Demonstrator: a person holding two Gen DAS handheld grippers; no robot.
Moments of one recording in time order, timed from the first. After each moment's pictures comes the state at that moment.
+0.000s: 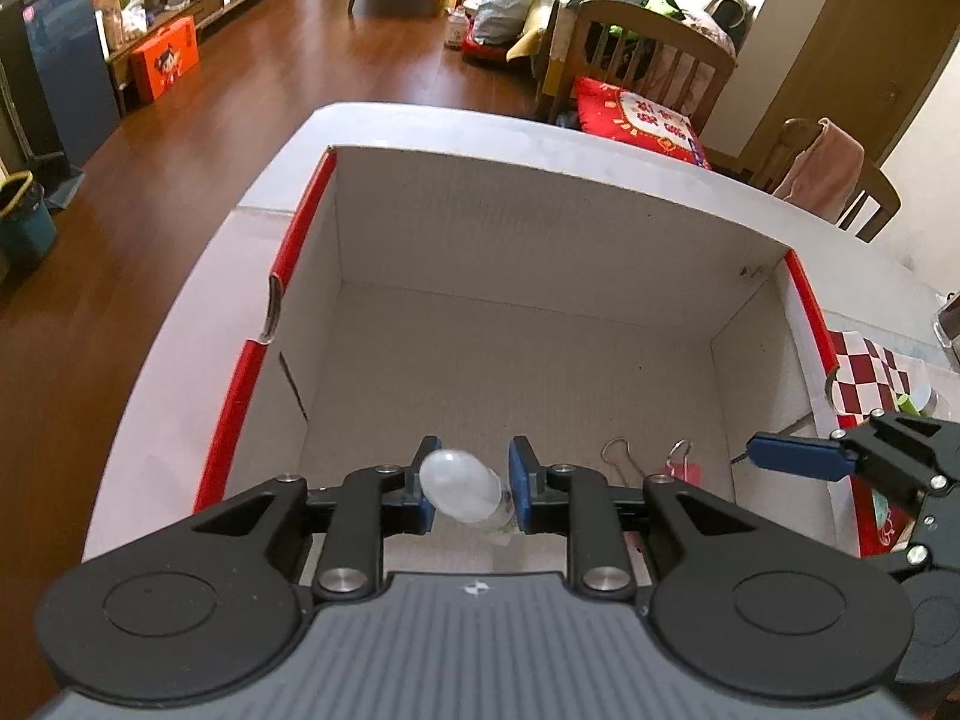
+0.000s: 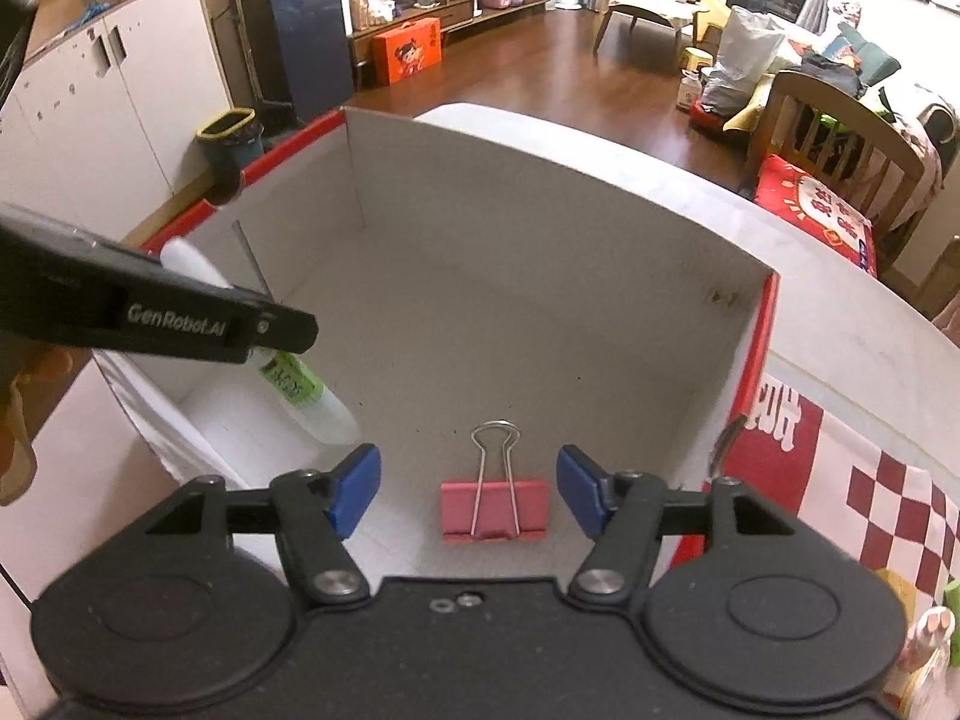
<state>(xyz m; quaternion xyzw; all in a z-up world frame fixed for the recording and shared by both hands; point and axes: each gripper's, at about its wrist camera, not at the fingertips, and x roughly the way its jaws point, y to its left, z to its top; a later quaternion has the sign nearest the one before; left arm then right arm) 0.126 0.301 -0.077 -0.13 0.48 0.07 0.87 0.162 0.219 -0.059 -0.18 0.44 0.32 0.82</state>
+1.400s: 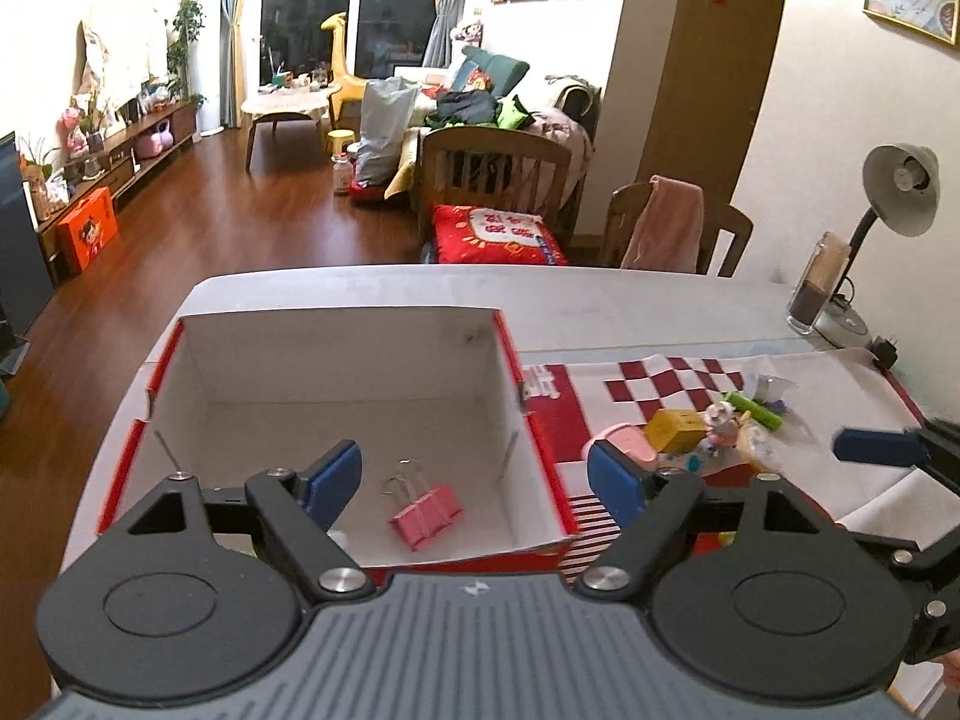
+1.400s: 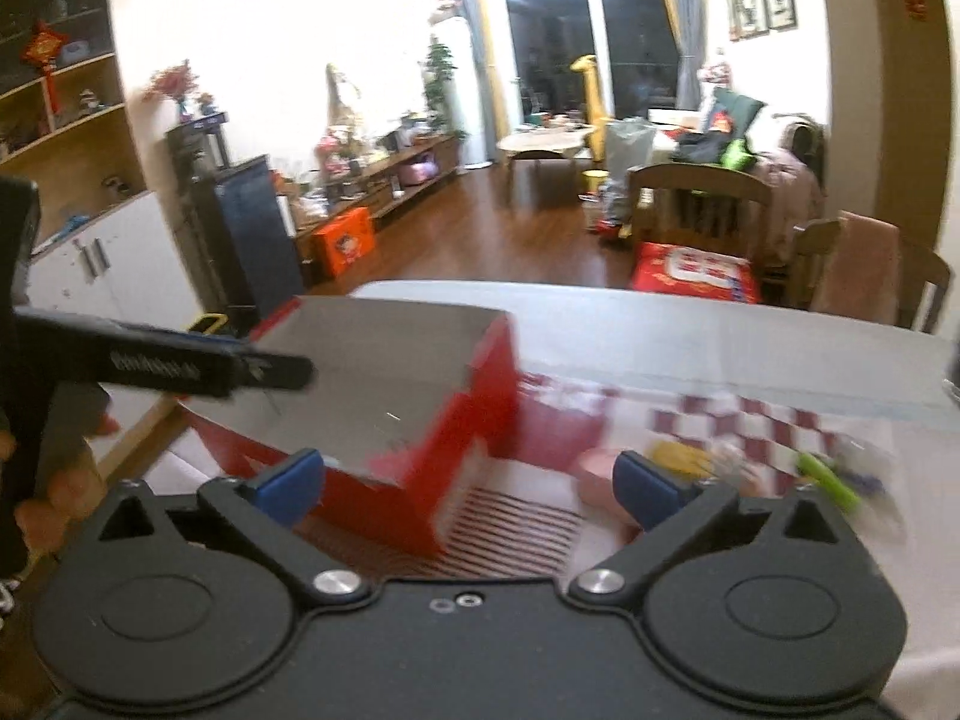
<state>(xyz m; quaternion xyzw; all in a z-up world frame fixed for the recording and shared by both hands) 0.047 0.167 0.005 -0.06 0.34 -0.02 0.94 0.062 0.011 0.014 -0.03 0.31 0.27 0.91</state>
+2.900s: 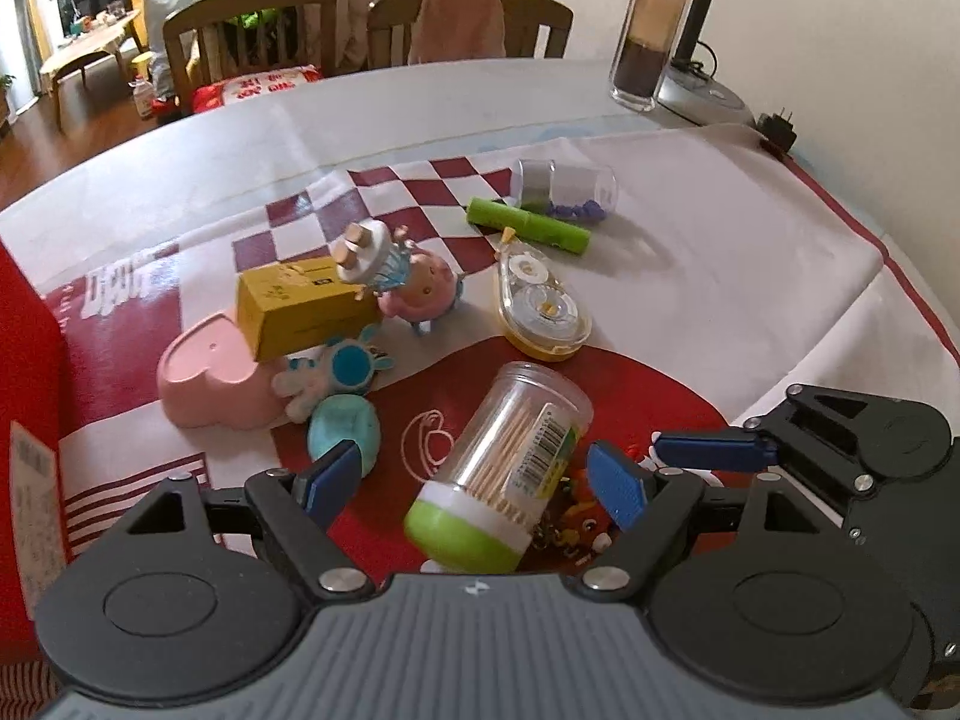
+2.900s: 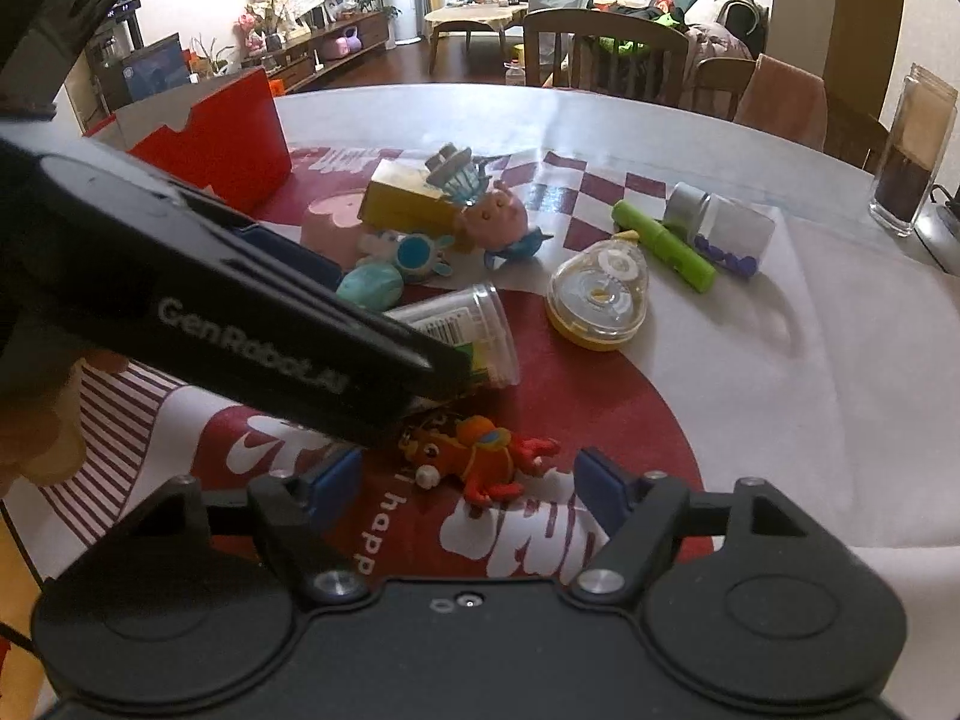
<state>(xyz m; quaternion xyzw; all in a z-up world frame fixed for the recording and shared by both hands) 0.153 -0.077 -0.129 0.03 0.47 -0.17 0.87 0.120 -0.107 -0.123 -0.09 0.42 0.22 0.88</state>
